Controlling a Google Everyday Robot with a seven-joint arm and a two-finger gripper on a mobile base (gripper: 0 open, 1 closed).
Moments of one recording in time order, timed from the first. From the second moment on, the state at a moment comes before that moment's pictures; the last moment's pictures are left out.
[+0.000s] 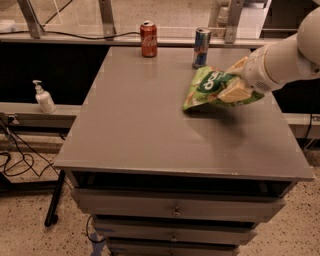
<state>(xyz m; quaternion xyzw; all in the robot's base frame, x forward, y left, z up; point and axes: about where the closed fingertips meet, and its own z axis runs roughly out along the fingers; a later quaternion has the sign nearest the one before) 0.616 -0.186 0.904 -0.56 0.73 -0.04 0.39</state>
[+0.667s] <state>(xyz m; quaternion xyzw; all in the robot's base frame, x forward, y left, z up) 0.682 -0.265 0.904 -0.51 0.77 -0.09 0.37</state>
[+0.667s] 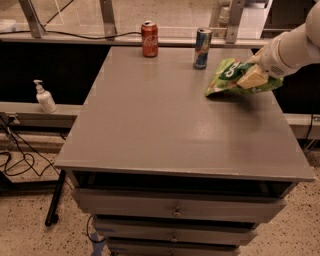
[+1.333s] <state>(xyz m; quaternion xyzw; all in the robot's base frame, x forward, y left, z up) 0.736 -0.305 0.897 -0.45 0.80 -0.07 0.39</state>
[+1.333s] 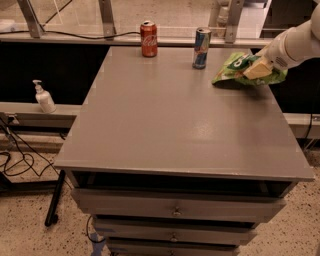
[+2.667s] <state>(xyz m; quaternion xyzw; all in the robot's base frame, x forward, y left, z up) 0.795 -0.265 0.872 -0.45 0.80 0.01 0.41</state>
